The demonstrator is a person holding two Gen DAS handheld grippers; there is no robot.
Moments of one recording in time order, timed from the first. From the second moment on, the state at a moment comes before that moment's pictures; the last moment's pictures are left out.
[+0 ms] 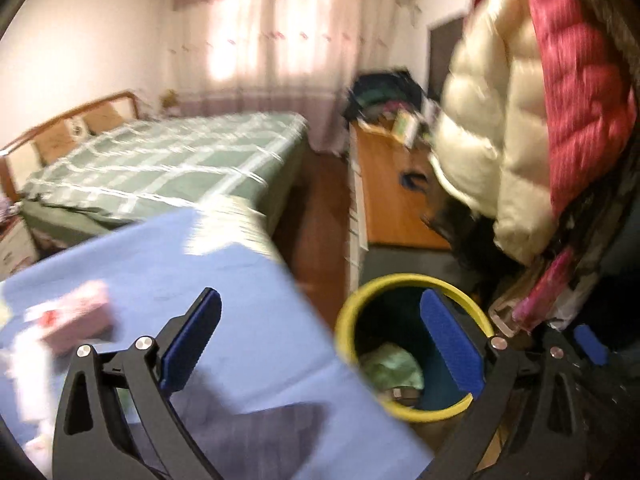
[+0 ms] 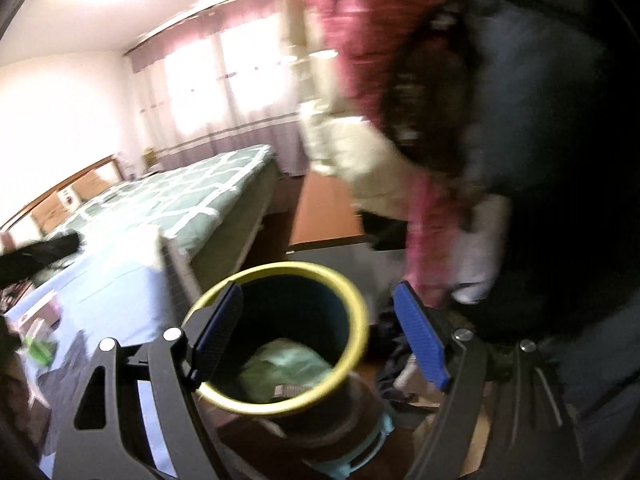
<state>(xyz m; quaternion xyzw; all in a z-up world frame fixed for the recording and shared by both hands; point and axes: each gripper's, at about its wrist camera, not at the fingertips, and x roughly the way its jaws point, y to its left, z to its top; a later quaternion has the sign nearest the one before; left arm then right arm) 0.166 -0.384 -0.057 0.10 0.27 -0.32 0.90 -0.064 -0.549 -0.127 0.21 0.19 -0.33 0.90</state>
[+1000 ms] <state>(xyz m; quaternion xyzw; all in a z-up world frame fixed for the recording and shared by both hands) 0.211 0.076 -0.074 -0.05 0.17 0.15 0.97 0.144 -0.276 -0.081 0.06 0.29 0.05 0.95</state>
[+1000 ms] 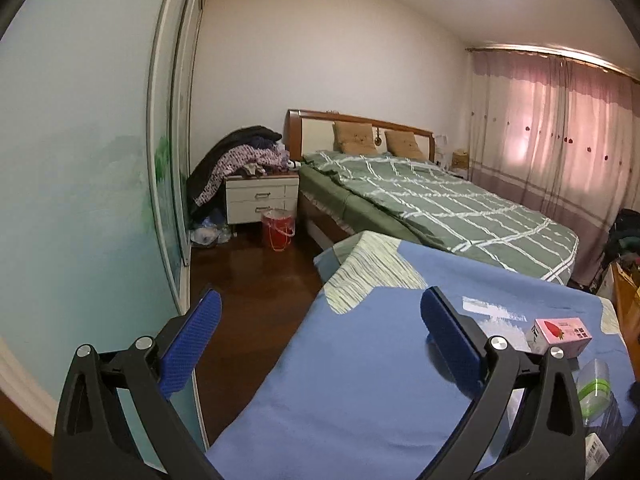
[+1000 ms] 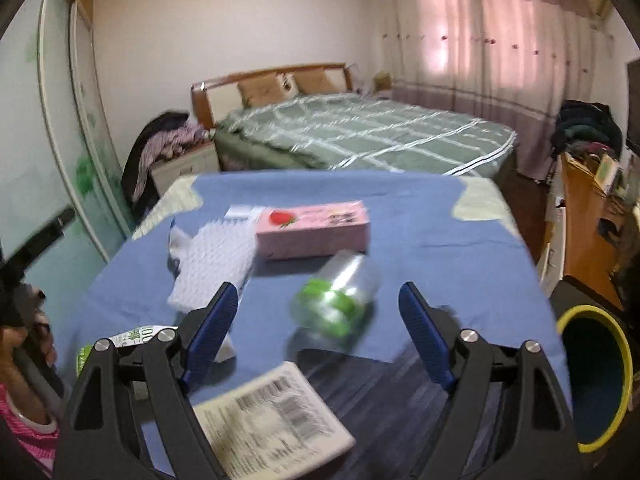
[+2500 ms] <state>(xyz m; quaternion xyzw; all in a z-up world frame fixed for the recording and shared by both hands) 0.197 0.033 -0.066 -0.02 0.16 0.13 0.98 0.146 -0.346 -0.112 0.14 0.32 -0.03 0.93</state>
